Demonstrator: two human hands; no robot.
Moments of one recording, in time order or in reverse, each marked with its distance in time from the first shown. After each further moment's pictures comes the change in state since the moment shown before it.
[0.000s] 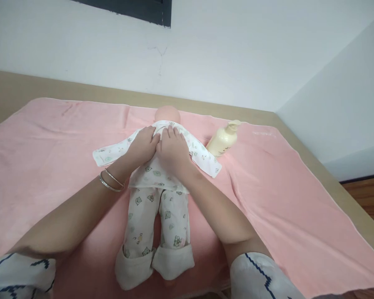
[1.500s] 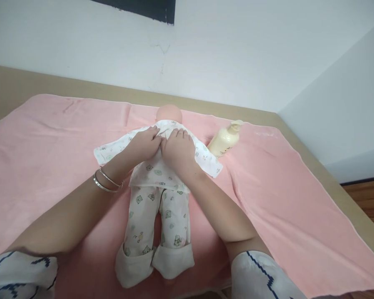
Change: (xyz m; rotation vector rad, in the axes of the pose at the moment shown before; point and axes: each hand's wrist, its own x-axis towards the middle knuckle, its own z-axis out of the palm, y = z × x) left_hand 0.000 0.004 -0.012 -0.097 -0.110 -0.028; right_hand -0.004 -0.002 -0.005 -0.175 0.015 0.111
